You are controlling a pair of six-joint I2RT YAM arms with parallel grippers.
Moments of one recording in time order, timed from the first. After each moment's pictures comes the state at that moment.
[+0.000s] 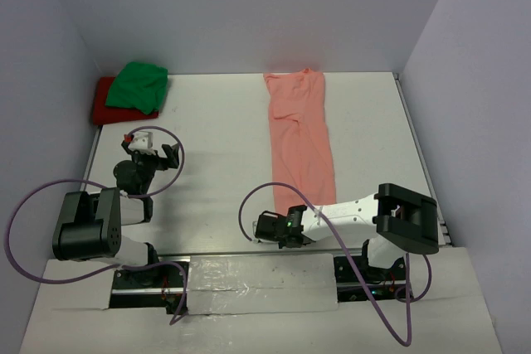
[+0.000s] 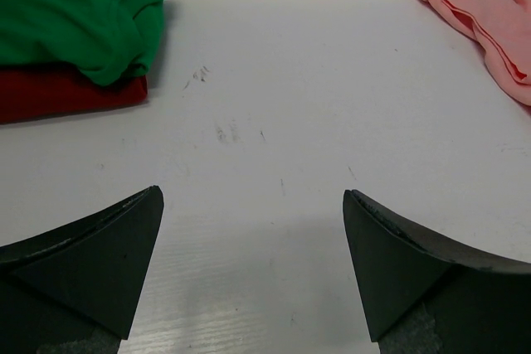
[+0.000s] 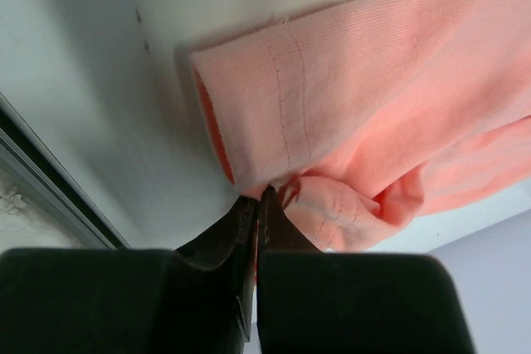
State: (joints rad) left arm 0.08 1.46 0.21 1.23 0.27 -0.06; right arm 1.31 1.55 0.75 -0.73 0.38 -0.31
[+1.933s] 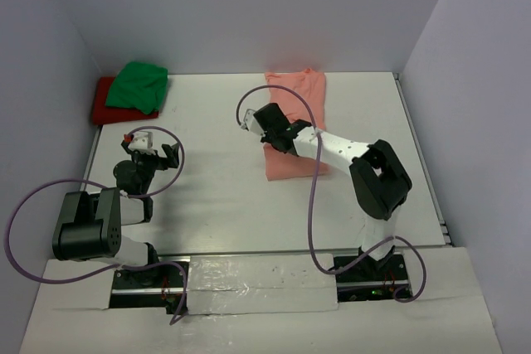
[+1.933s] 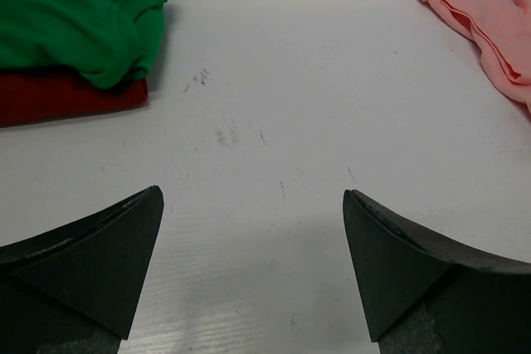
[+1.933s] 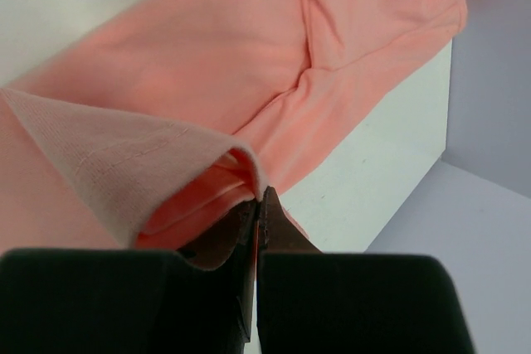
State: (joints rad) left arm 0.08 1.46 0.21 1.23 0.27 -0.06; right arm 0.71 1.82 1.32 -0.42 0.49 -0.67
